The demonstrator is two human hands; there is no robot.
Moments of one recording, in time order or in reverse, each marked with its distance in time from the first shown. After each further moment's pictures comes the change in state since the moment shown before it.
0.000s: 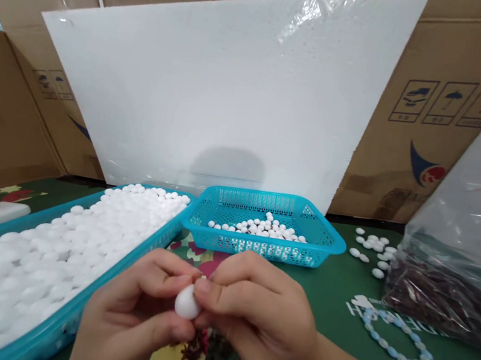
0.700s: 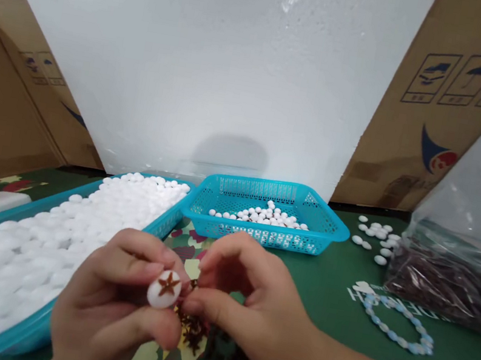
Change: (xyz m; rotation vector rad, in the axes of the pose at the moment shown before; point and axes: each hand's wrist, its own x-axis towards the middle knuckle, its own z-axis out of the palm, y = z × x) left_hand 0.002 -0.004 -0.002 0.134 0.058 0.339; right_hand 0.003 -0.004 0.005 0.559 -0.048 0.787
